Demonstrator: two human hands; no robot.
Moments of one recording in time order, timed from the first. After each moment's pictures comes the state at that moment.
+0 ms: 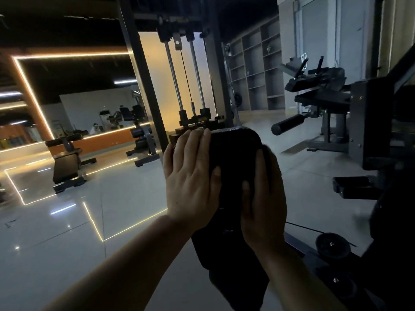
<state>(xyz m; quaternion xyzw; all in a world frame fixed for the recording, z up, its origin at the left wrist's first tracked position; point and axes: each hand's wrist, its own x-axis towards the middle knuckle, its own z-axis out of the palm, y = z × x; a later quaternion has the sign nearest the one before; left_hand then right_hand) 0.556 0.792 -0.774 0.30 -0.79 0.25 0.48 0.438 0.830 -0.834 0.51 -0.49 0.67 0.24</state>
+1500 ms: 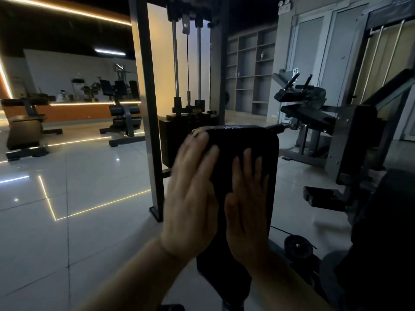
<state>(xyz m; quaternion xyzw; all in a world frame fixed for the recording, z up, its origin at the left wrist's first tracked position) 0.588 0.817 -0.803 0.12 -0.77 0.09 0.62 0.478 0.844 -0.838 0.64 -0.51 0.54 0.21</state>
